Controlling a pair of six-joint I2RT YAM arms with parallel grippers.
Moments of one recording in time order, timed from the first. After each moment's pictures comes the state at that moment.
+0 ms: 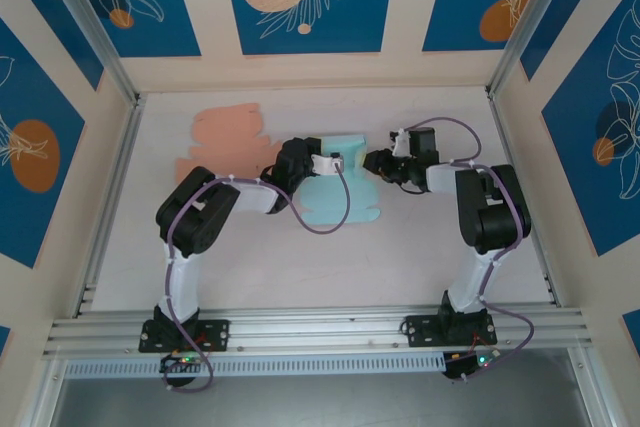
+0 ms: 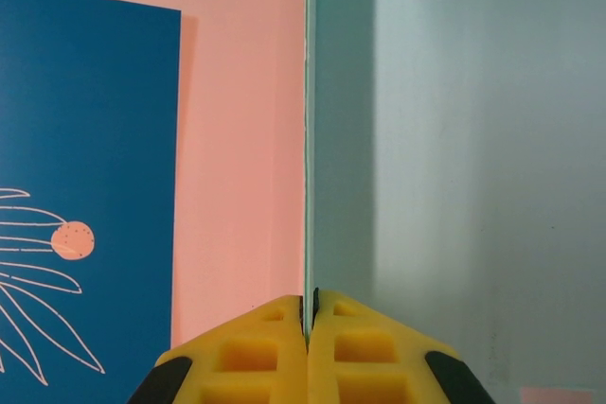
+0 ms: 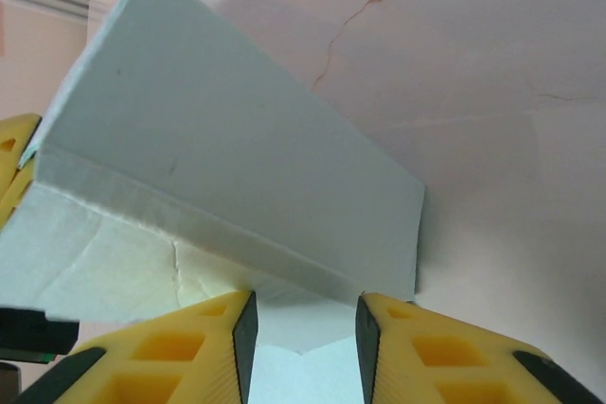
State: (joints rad) left arm -0.65 2.06 1.11 0.68 -0.18 1.32; right arm 0.14 1.86 0.96 0.14 -0.66 0.58
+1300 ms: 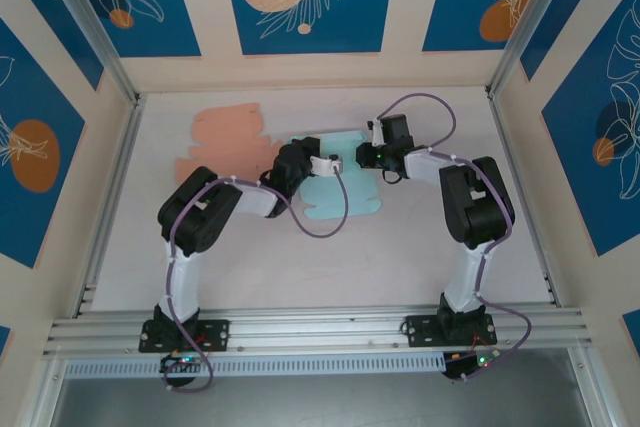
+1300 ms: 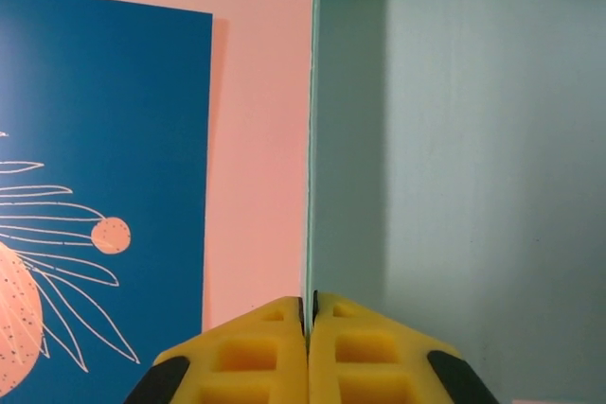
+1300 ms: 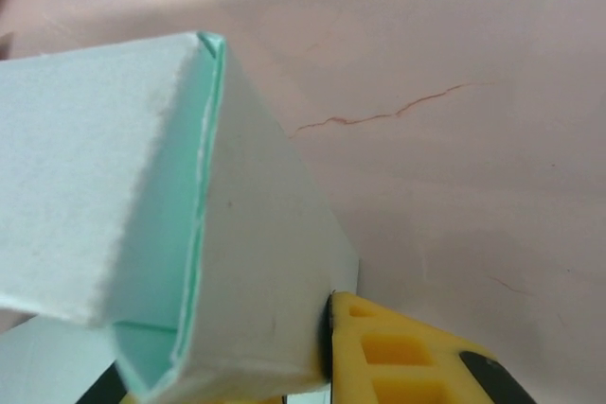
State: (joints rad) left arm -0.65 2.06 1.07 0.79 -0.19 1.33; right arm 0.29 1.93 1.16 -0.04 -0.22 0.28
